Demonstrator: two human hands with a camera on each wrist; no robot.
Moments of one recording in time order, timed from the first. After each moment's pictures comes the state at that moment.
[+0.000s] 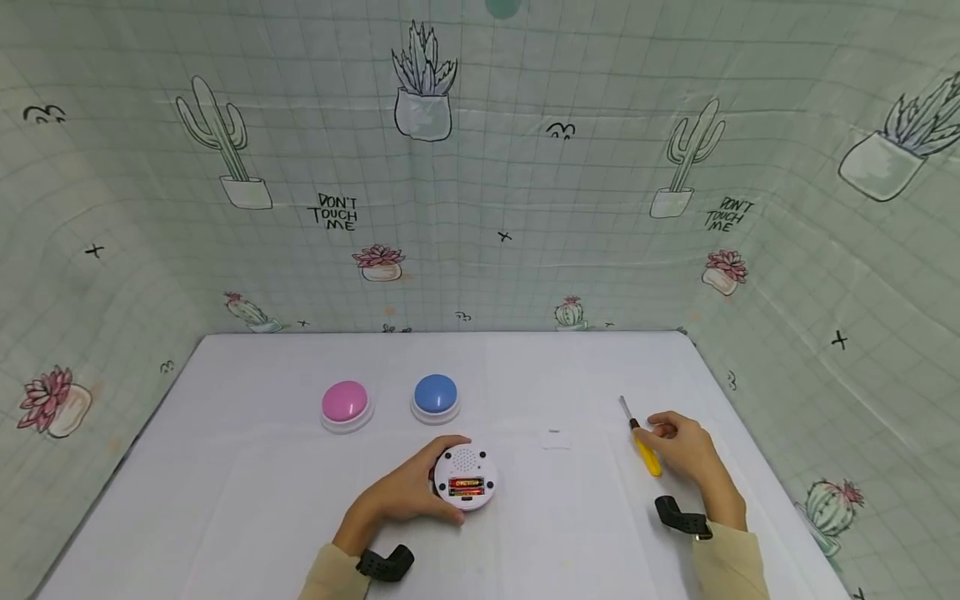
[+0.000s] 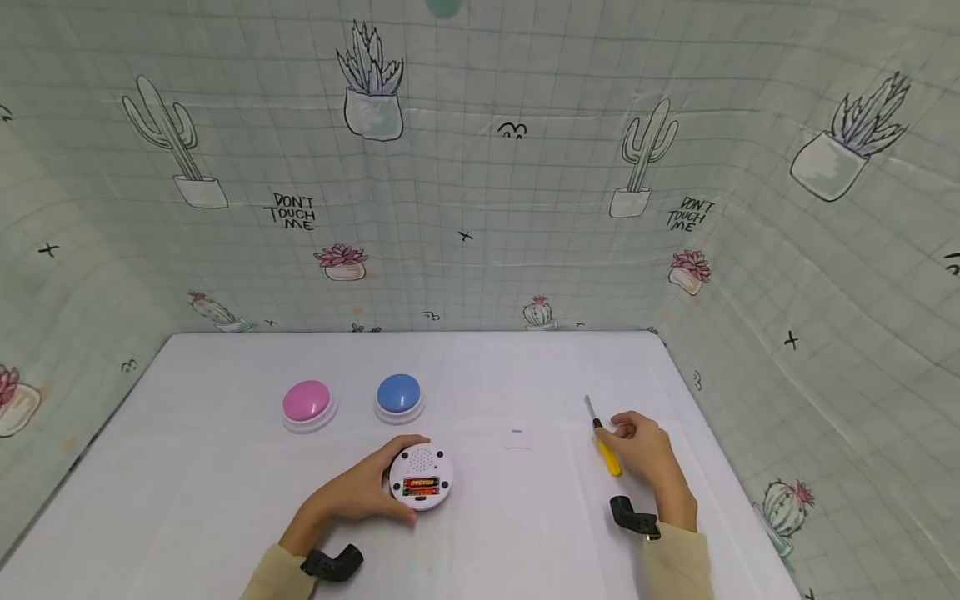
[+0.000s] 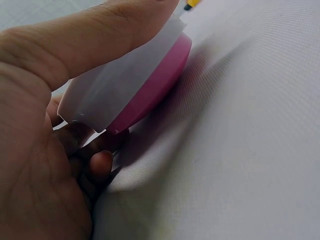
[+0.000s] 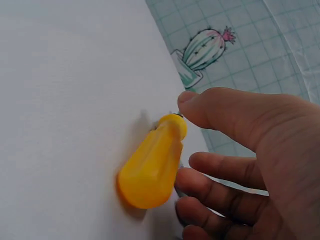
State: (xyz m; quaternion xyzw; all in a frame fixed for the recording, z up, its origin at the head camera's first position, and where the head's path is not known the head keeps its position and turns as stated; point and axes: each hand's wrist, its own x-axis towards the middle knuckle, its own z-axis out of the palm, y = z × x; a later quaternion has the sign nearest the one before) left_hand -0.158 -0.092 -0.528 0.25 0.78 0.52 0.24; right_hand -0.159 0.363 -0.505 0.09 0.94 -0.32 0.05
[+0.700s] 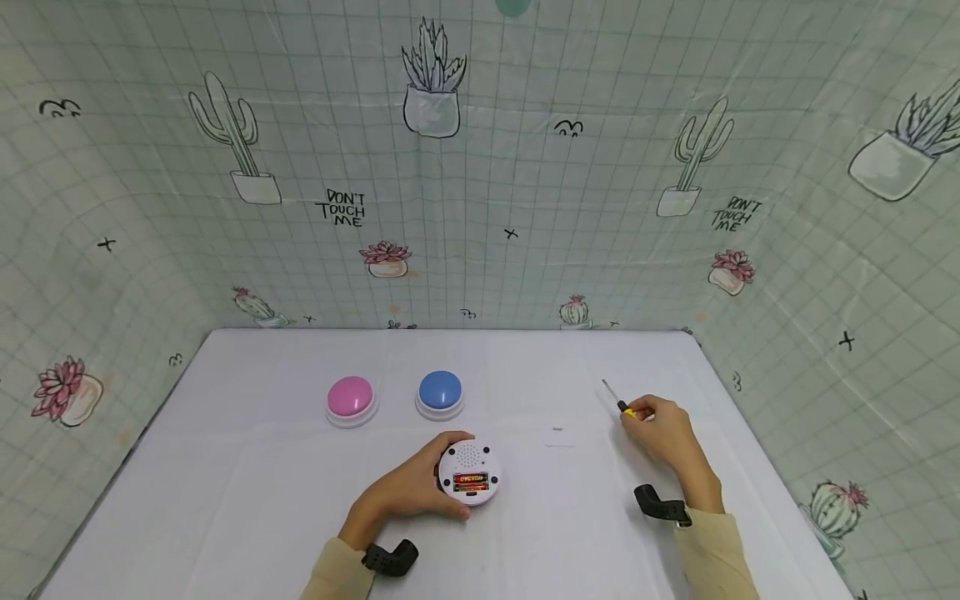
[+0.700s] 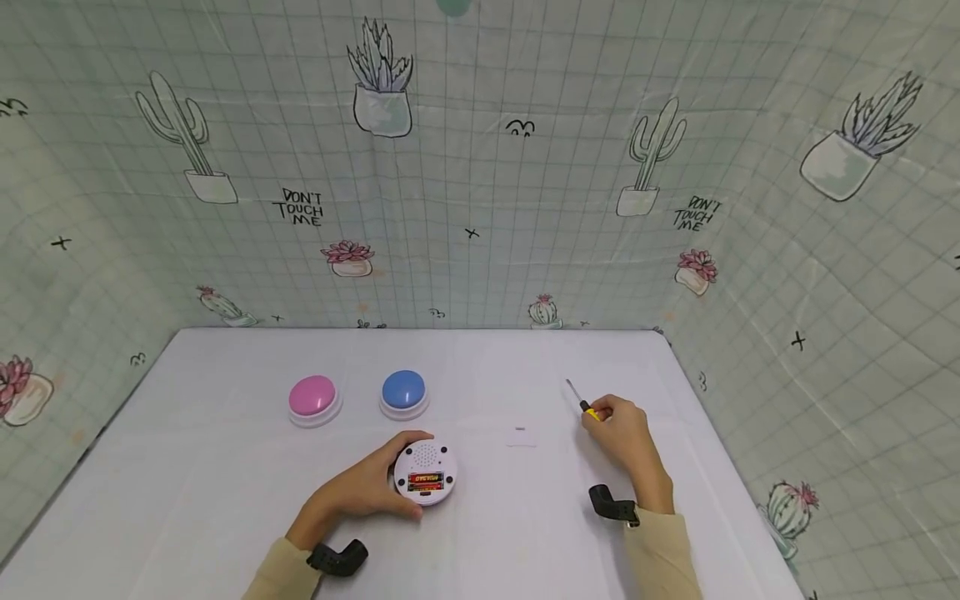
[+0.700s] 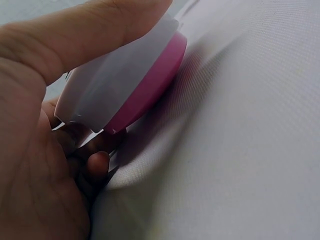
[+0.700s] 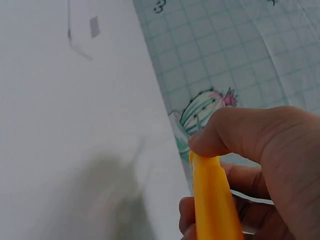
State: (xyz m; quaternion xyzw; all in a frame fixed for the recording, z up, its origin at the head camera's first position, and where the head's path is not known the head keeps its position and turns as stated) left_hand -0.155 -0.092 -0.530 0.24 0.78 0.52 0.23; right_hand -0.174 0.322 -0.495 0.05 0.95 -0.31 -0.02
